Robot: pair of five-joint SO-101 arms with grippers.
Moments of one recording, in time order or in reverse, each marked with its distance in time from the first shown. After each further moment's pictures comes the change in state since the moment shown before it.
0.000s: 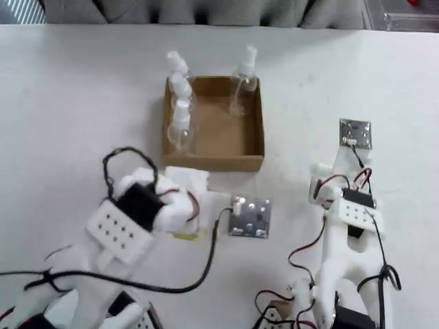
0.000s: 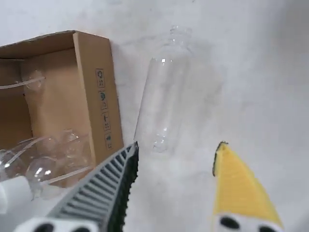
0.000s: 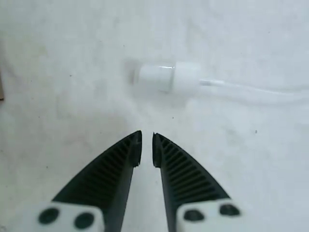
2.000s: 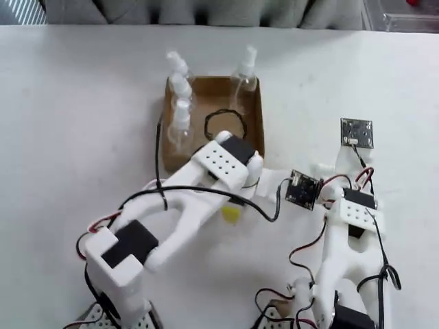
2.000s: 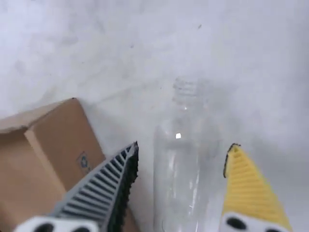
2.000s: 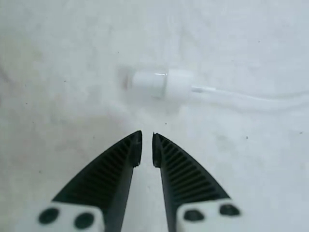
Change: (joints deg) left arm 3.9 52.4 -31.1 -6.7 -2.0; right arm 1.1 0.0 0.0 -1.6 1.8
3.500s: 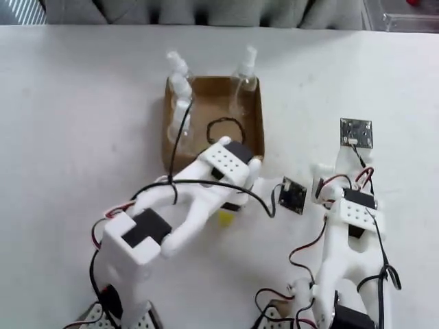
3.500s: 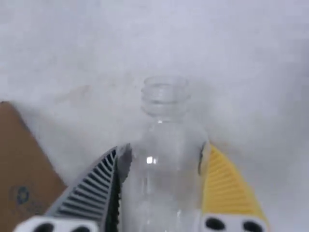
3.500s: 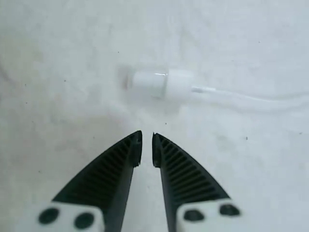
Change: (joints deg) left arm -1.5 9.9 -1.6 3.4 -2.3; right arm 0.0 0.0 0.0 0.0 0.4
